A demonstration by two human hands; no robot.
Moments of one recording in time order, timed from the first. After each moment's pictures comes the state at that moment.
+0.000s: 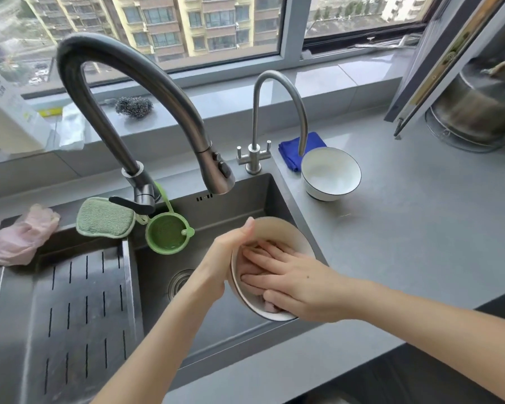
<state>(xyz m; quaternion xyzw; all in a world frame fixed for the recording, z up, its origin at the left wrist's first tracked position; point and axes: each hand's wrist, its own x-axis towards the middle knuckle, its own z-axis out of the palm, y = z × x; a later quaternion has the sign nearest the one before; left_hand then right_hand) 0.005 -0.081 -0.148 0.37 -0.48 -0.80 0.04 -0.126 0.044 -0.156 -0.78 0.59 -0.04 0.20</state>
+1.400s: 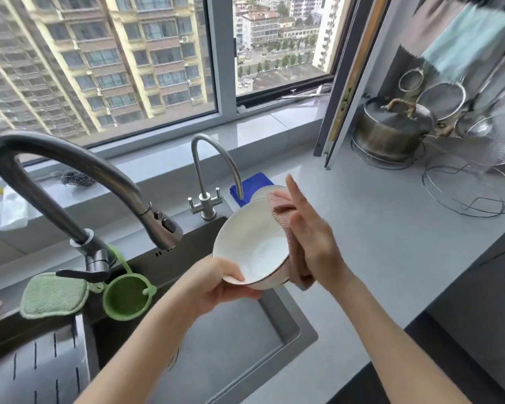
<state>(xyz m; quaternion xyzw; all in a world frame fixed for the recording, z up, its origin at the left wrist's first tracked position) -0.058 -0.074 -0.103 0.40 -0.42 -0.81 -0.04 -0.184 0.056 -0.090 -0.42 0.65 -0.62 0.14</state>
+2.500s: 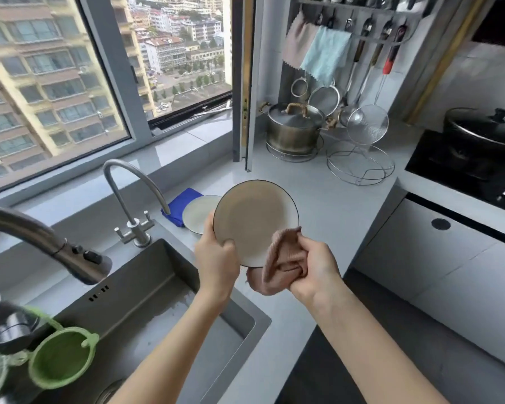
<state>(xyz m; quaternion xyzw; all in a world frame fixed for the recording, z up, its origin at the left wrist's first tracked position) -0.123 0.017 -0.096 0.27 -0.71 -0.60 0.26 -0.162 0.146 -0.080 0.21 0.43 -0.84 0.27</state>
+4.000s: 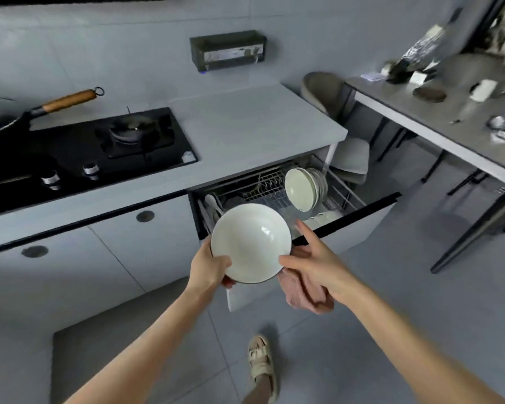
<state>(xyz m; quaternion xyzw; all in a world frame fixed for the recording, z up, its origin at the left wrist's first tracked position) -0.196 0.883 -0.161 -0.12 -0.74 -0.57 -0.35 -0.045 1.020 -0.135 0.37 0.66 -0.65 -0.06</state>
